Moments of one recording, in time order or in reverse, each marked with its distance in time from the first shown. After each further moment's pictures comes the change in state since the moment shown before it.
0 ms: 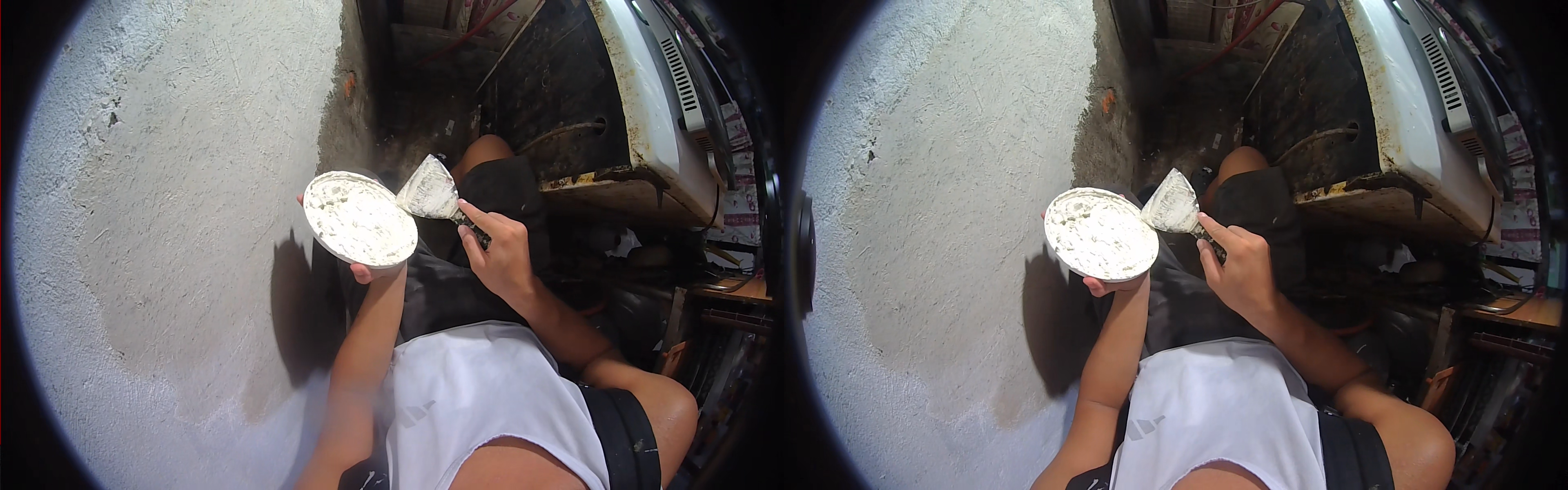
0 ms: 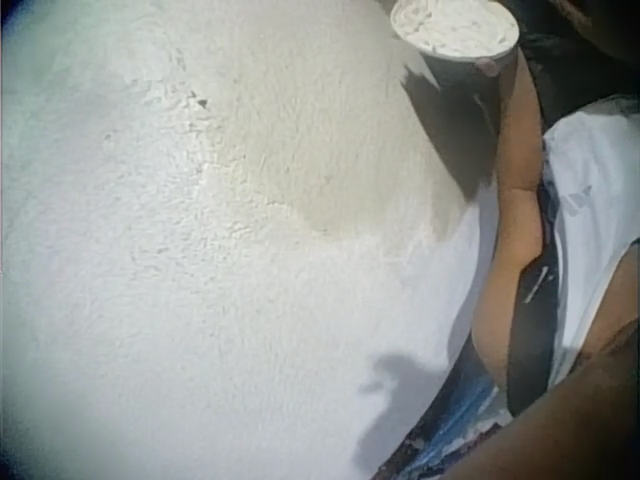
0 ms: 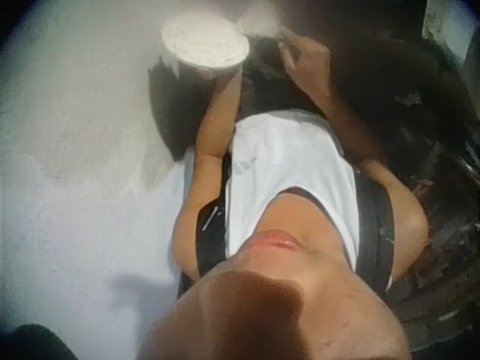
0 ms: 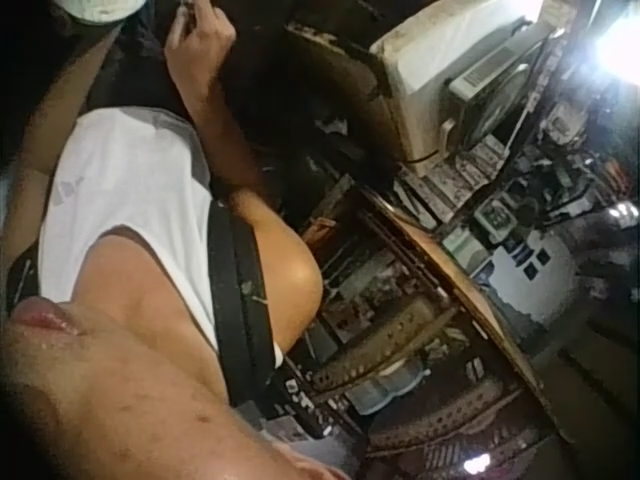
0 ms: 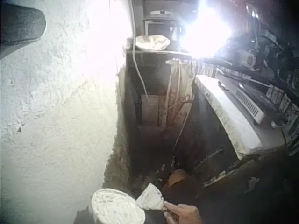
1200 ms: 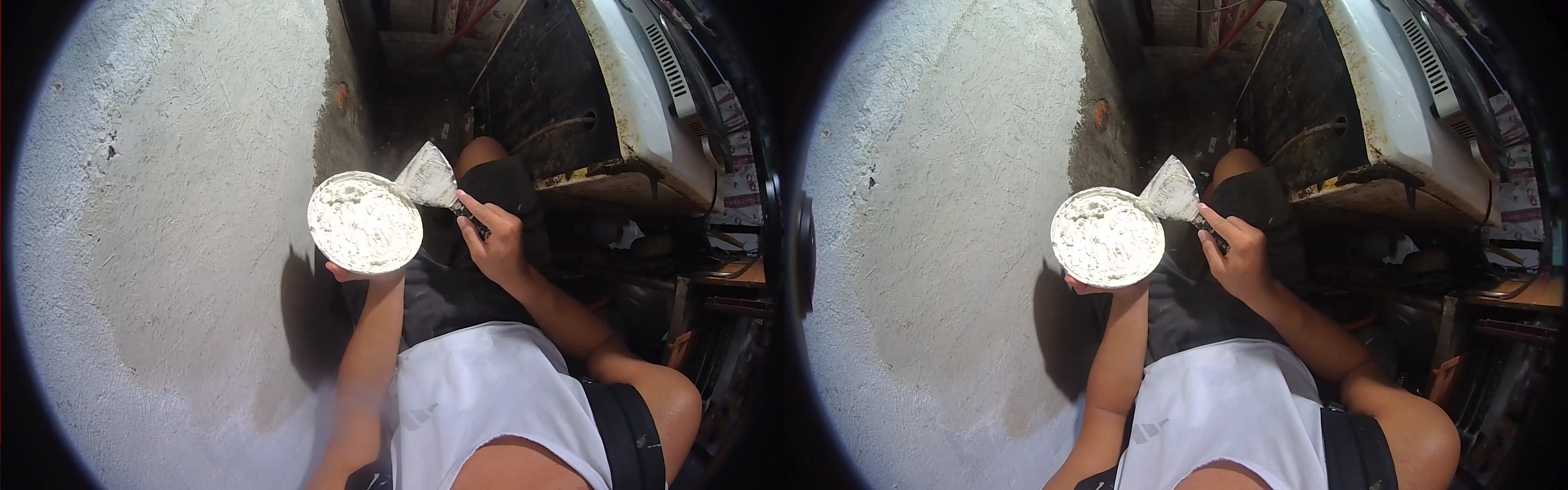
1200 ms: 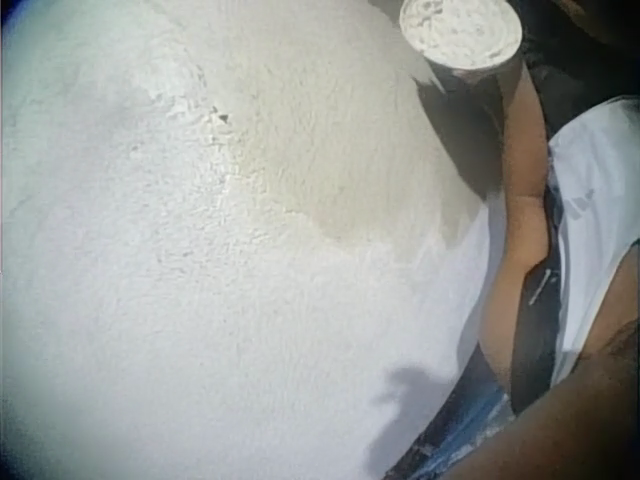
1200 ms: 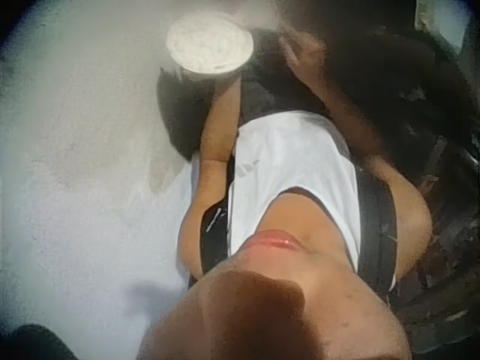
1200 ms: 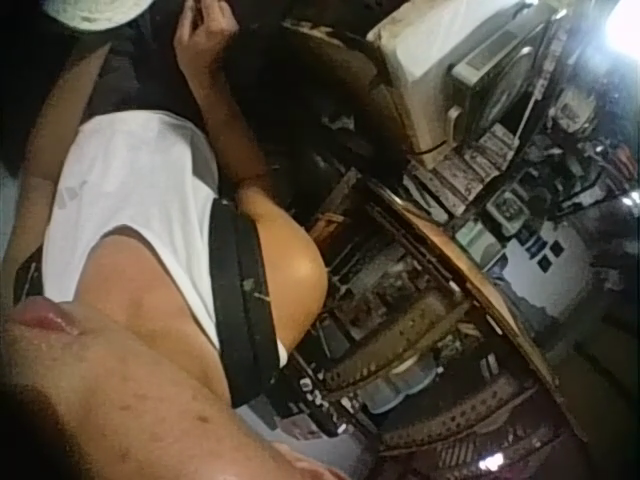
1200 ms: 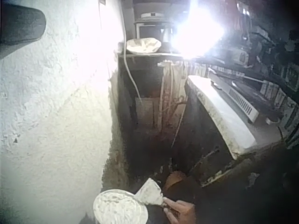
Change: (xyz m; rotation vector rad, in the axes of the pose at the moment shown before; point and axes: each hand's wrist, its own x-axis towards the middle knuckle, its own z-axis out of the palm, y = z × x) left_hand -0.012 -0.001 -0.026 -0.189 0.196 -0.452; right_hand 0.004 0.032 0.015 0.095 0.133 -0.101
